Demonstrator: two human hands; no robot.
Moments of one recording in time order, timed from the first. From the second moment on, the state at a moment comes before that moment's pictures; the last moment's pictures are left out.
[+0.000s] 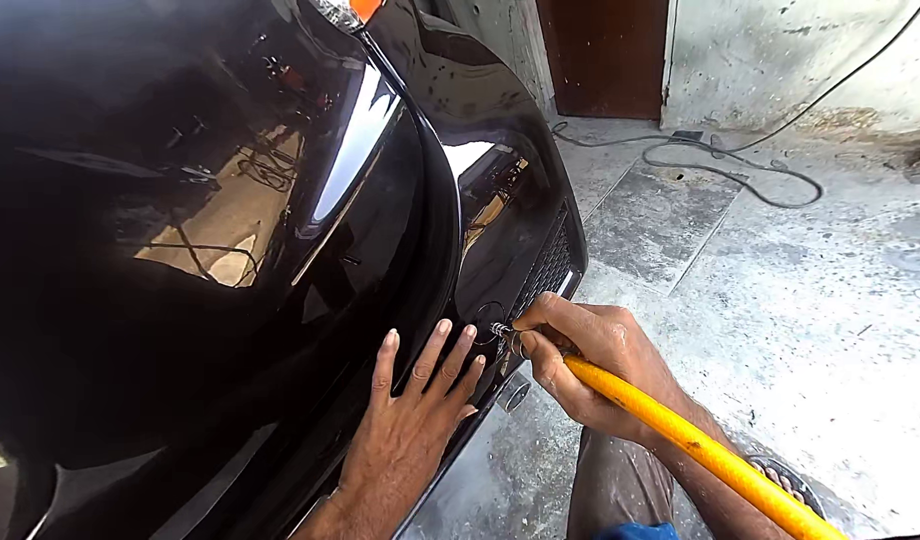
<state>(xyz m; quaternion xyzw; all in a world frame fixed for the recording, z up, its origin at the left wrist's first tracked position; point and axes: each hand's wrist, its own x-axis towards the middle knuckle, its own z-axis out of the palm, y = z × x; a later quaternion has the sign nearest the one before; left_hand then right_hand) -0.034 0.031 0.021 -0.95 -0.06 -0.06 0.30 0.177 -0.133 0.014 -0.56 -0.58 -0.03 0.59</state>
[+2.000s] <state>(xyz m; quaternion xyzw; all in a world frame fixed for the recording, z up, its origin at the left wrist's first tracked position) 0.073 0.051 0.074 -0.96 -0.03 -0.03 0.27 0.201 -0.135 0.011 -0.56 -0.56 -0.06 0.61</state>
